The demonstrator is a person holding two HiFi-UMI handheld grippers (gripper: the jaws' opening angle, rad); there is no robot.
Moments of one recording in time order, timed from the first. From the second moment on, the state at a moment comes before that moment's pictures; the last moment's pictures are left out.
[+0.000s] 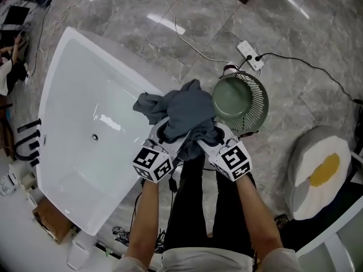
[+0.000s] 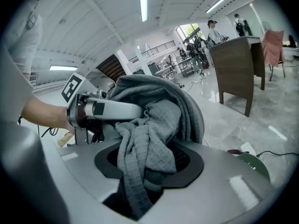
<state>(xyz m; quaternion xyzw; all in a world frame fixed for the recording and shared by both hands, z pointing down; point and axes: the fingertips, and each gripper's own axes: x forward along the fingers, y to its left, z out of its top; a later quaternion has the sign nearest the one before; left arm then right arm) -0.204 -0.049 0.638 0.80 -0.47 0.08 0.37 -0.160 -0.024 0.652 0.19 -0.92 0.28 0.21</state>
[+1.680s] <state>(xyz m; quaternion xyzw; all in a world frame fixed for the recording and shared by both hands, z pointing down) 0.090 -0.062 0.678 0.86 -0.30 0.09 0.41 0.127 -0.025 0.685 0.39 -0.84 0.32 0.21</state>
